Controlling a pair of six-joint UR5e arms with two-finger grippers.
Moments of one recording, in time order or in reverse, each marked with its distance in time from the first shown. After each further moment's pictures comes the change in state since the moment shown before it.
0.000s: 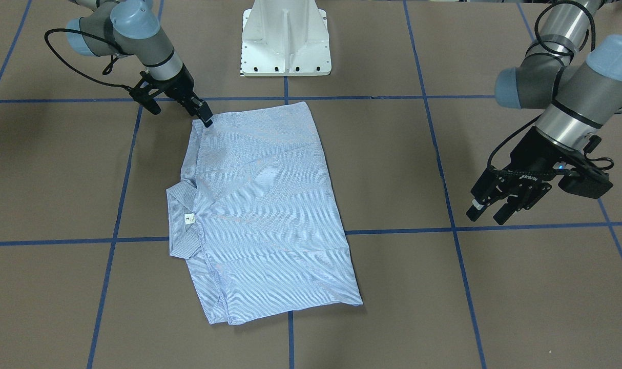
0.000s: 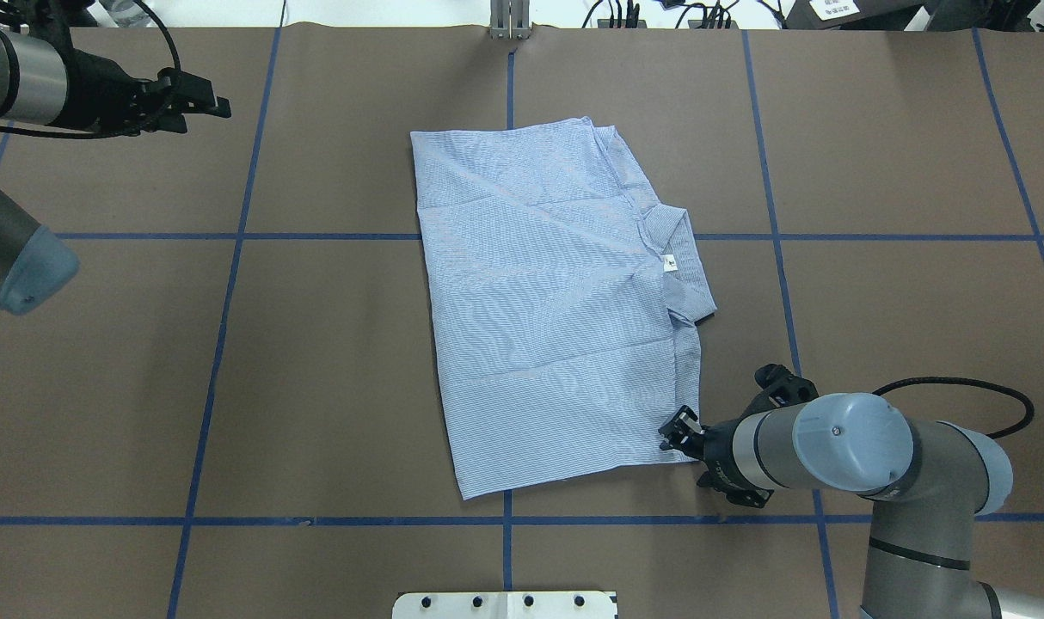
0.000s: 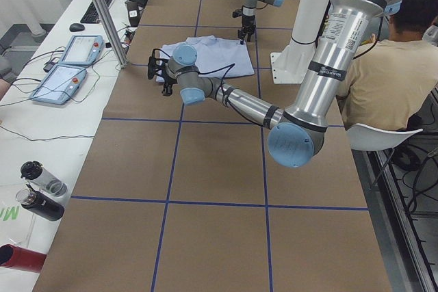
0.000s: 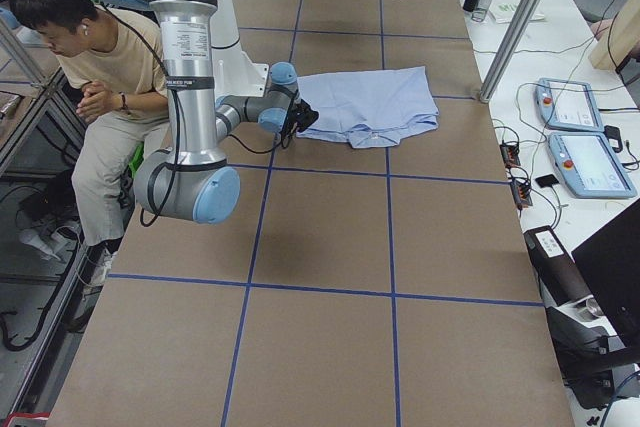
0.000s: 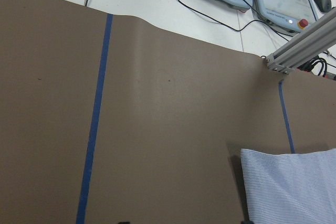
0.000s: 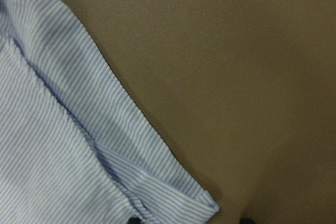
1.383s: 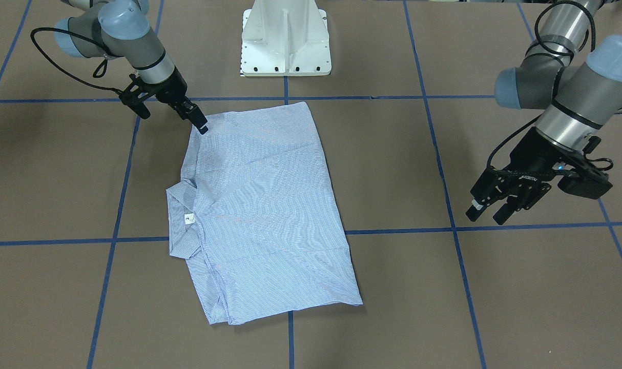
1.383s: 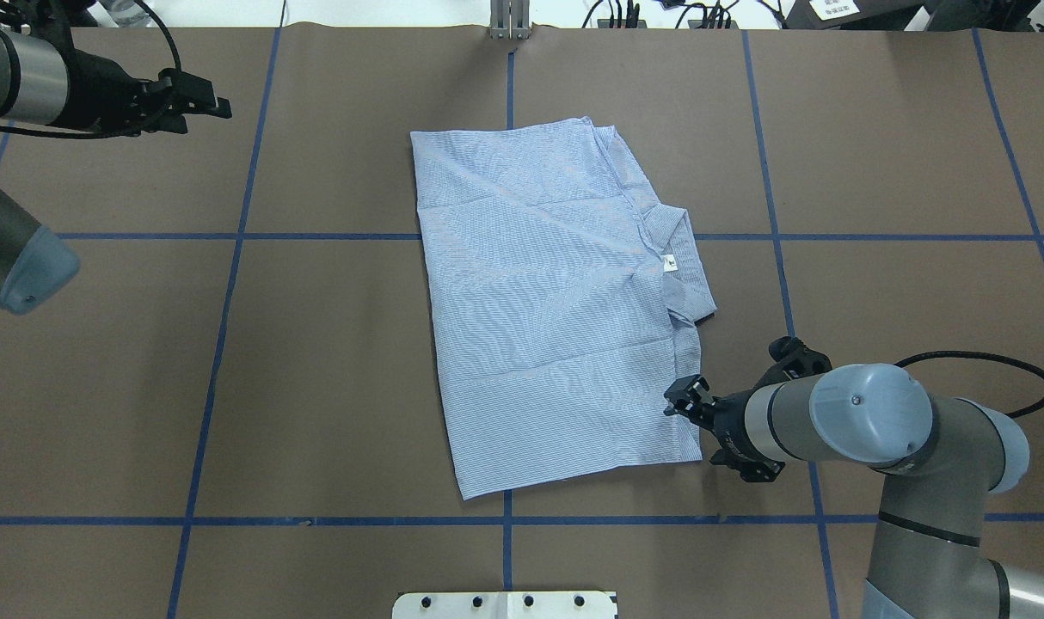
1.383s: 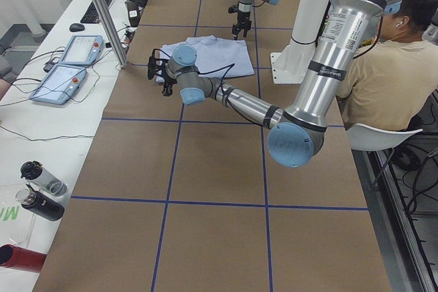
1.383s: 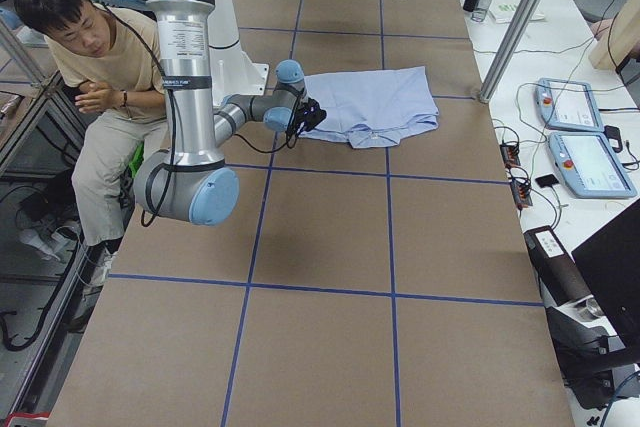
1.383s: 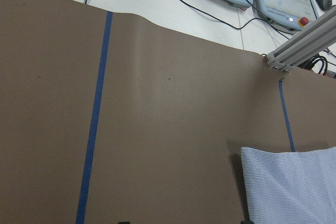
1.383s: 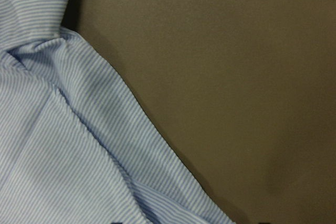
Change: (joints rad) left arm 0.000 -0.001 0.001 0.002 -0.001 0.000; right arm 0.056 0.000 0.008 0.005 0.009 0.000
